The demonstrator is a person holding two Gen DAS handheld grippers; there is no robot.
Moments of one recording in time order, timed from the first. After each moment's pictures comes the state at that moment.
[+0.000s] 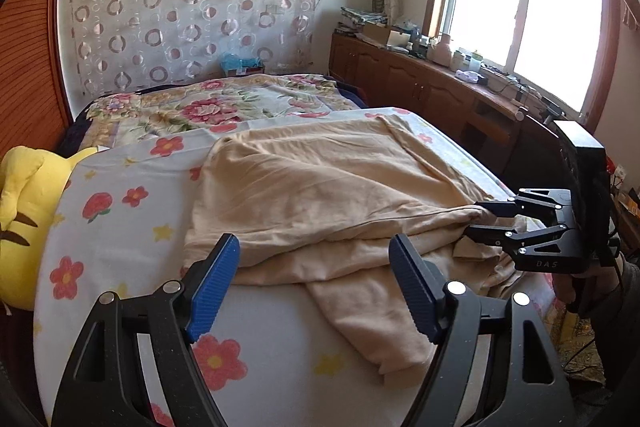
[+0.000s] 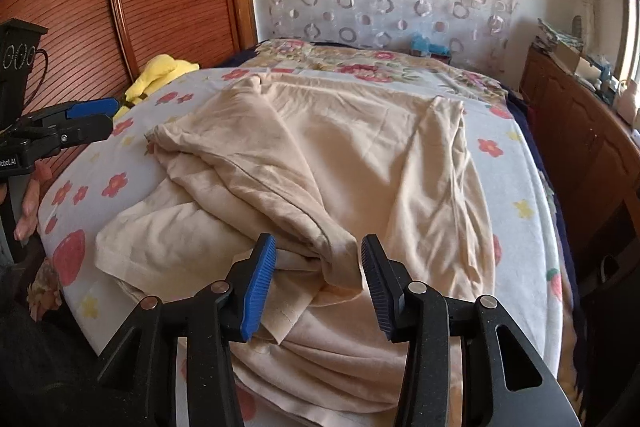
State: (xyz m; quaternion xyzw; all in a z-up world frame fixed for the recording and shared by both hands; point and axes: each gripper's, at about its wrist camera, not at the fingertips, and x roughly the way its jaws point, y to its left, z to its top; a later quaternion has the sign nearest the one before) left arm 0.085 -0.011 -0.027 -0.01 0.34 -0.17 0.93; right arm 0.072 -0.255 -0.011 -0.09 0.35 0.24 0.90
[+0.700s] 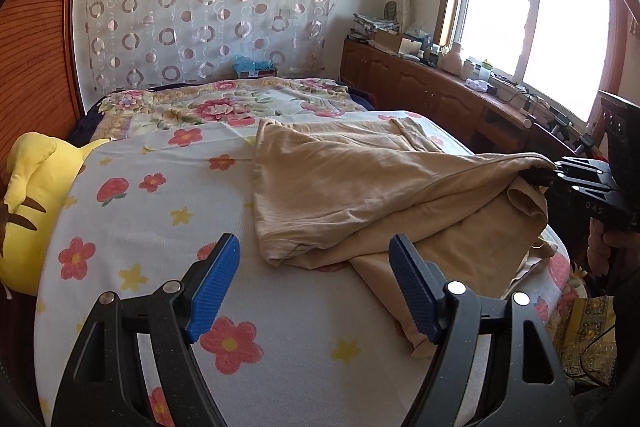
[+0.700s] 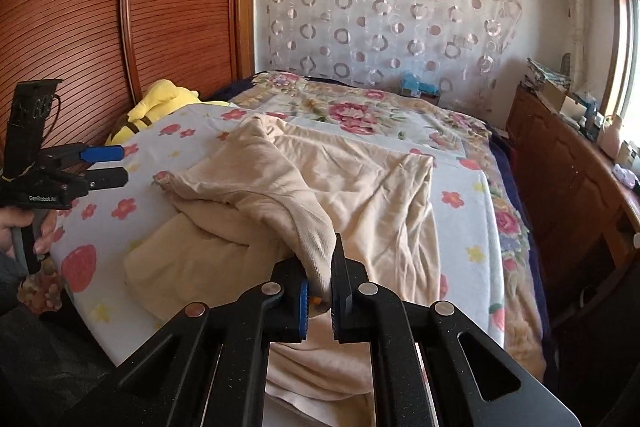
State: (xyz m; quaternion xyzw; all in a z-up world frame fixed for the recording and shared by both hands) left arm 0.075 0.006 -0.035 -0.02 0.33 -0.16 0.93; right arm 0.062 -0.276 0.029 -0.11 0.28 0.22 0.93
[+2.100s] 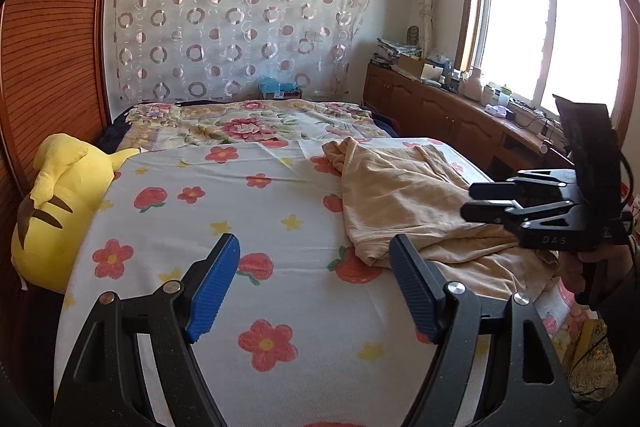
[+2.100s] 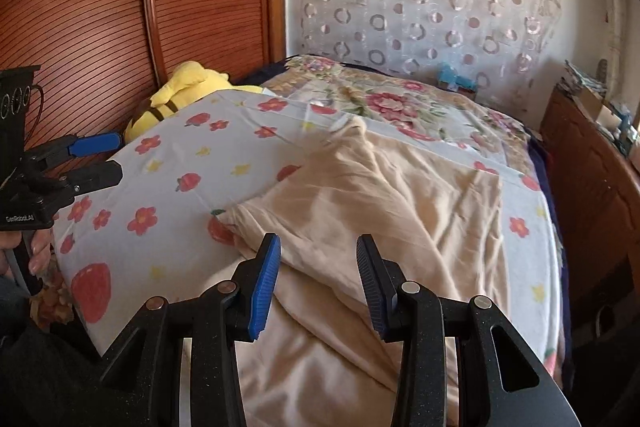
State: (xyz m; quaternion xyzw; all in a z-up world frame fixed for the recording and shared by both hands) left arm 0.063 0.030 -0.025 -0.04 0.29 -0.11 0.95; right arm 0.075 -0.191 0.021 -0.13 0.31 0.29 0.89
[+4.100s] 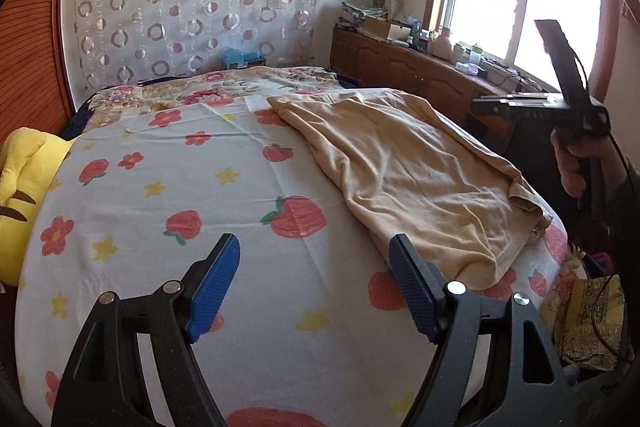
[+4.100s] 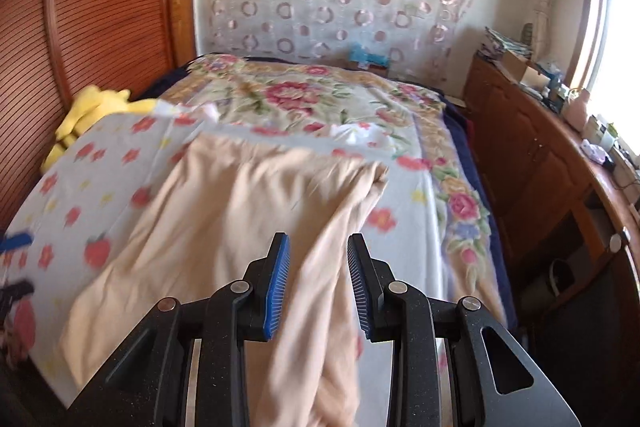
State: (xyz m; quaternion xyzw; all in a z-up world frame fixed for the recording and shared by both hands) left arm 0.058 -0.025 -0.052 0.00 0.34 -0.18 0.92; right arm 0.138 -0.262 0.027 -0.10 0.34 0.14 0.93
